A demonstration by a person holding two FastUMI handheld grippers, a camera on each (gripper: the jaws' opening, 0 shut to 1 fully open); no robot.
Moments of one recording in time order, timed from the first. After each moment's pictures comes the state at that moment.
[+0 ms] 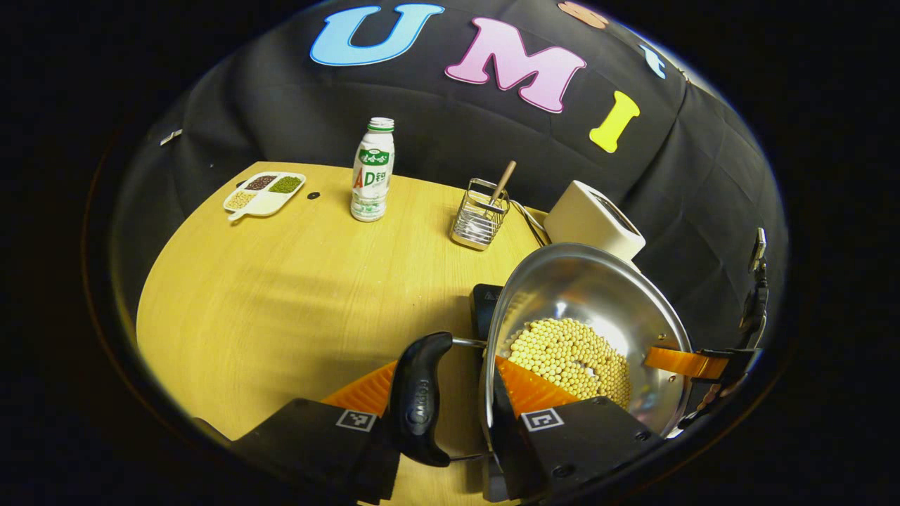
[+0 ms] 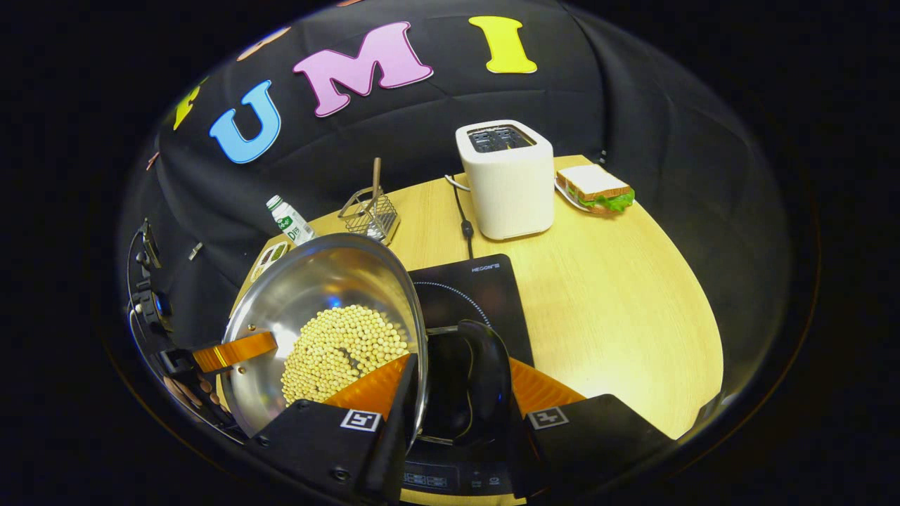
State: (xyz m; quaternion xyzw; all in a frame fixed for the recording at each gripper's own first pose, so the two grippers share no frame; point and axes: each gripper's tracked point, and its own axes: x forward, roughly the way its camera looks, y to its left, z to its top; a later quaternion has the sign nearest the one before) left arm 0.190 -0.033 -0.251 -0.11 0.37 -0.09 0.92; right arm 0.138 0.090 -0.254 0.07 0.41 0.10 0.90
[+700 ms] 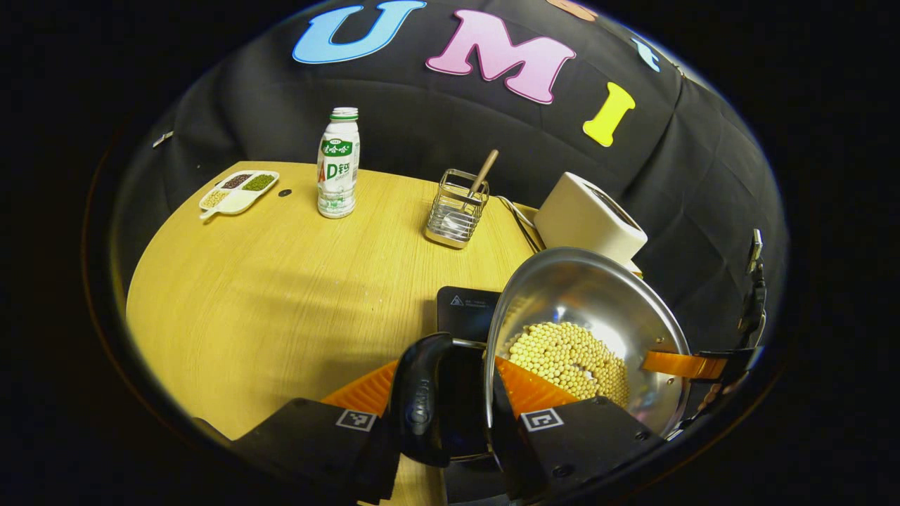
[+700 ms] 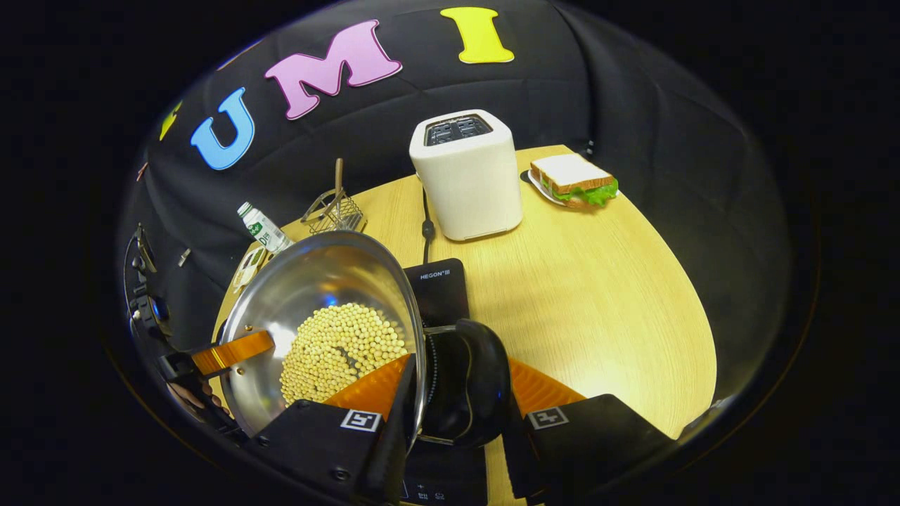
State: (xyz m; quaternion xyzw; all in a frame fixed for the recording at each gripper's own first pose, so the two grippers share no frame) left arm 0.216 -0.079 -0.273 -0.11 0.36 -0.09 0.92; right arm 0.166 0.049 -0.285 0.08 0.43 0.09 0.90
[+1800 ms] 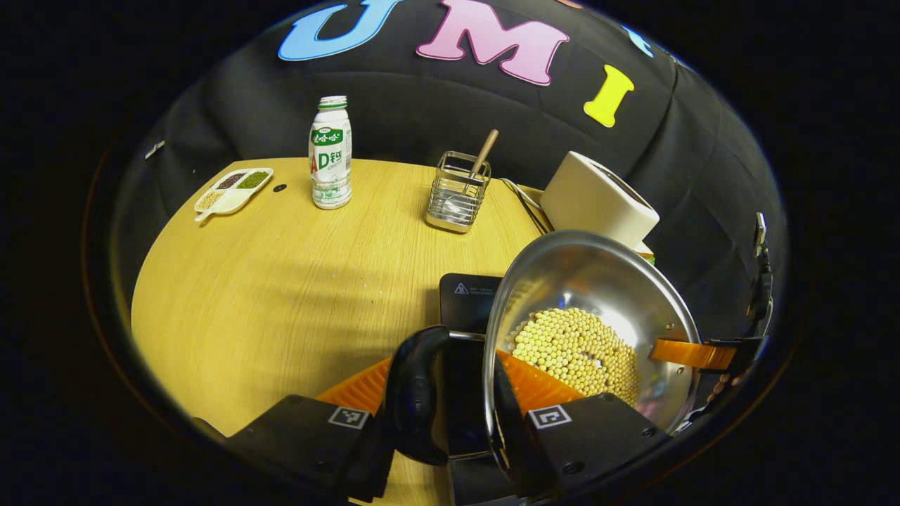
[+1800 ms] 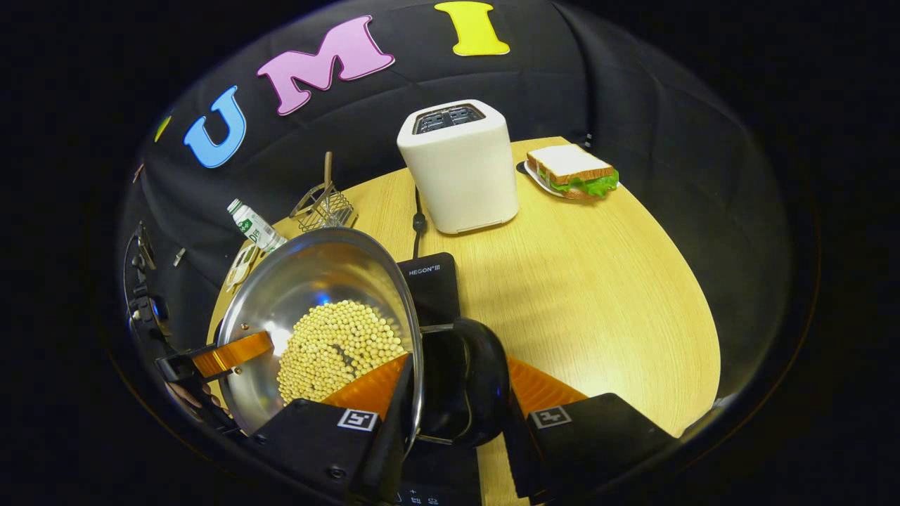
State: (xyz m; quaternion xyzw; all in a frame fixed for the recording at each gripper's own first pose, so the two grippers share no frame) left arm 0.216 -0.079 -0.287 -0.07 0.39 -0.09 0.91; right arm 0.170 0.045 -0.294 0.07 0.43 0.08 0.90
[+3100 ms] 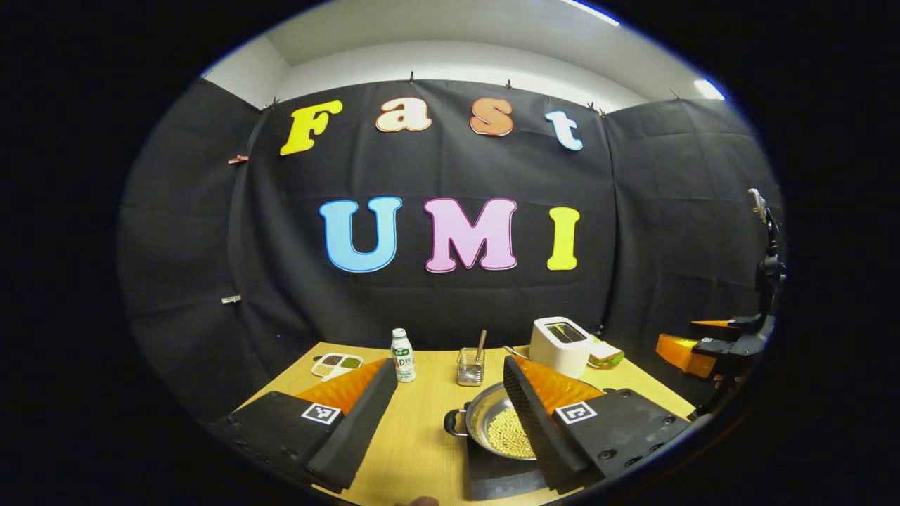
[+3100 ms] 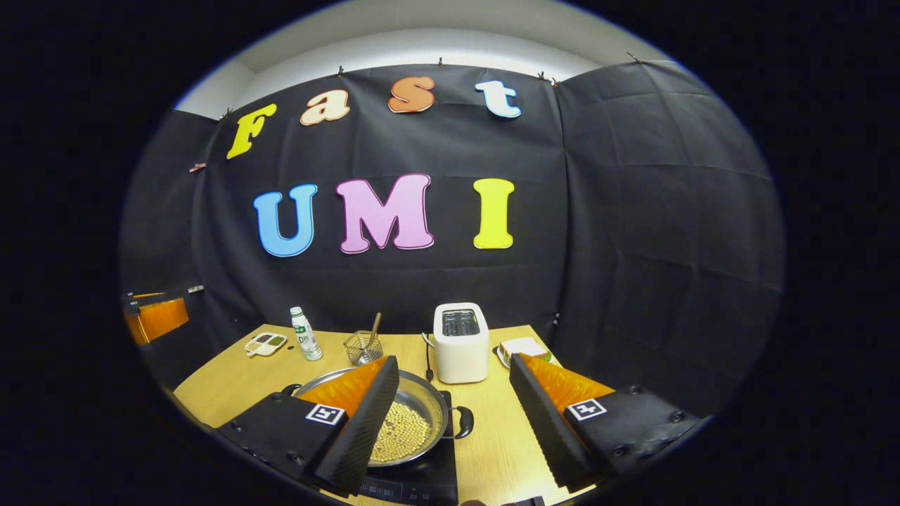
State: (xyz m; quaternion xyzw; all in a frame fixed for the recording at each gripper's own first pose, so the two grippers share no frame) left arm 0.024 -0.064 0.007 0.03 0.03 -0.02 1.00; right arm 0.066 0.023 -0.032 0.01 0.06 0.06 1.00
